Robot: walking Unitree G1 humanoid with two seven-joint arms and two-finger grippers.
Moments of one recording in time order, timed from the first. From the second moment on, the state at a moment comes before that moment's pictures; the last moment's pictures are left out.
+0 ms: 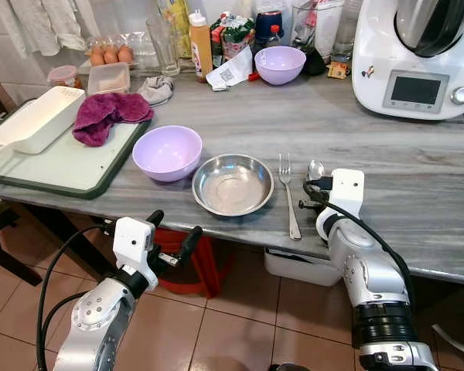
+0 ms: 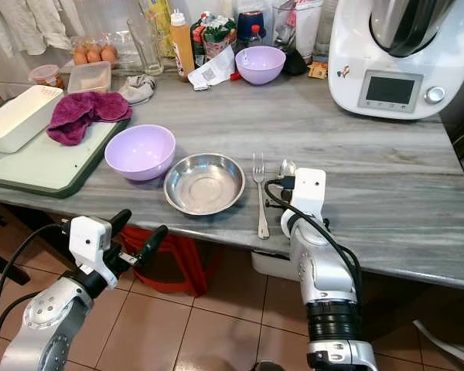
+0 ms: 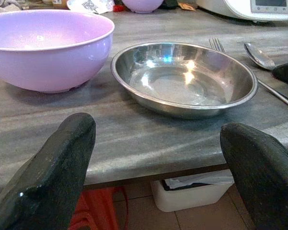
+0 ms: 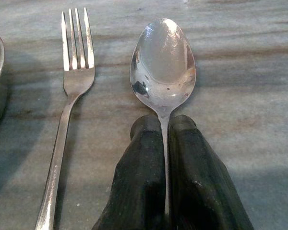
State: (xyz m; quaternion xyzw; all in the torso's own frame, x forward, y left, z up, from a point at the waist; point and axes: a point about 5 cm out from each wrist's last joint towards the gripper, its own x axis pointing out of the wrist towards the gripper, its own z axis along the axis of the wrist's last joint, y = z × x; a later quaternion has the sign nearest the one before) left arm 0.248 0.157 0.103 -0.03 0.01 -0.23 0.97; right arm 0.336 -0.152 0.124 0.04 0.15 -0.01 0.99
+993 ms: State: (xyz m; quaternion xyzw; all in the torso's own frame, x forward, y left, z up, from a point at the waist) left arm 0.249 0.156 0.104 -0.03 0.01 -0.23 0.97; right arm 0.337 -0.148 0.126 0.04 0.14 0.00 0.99
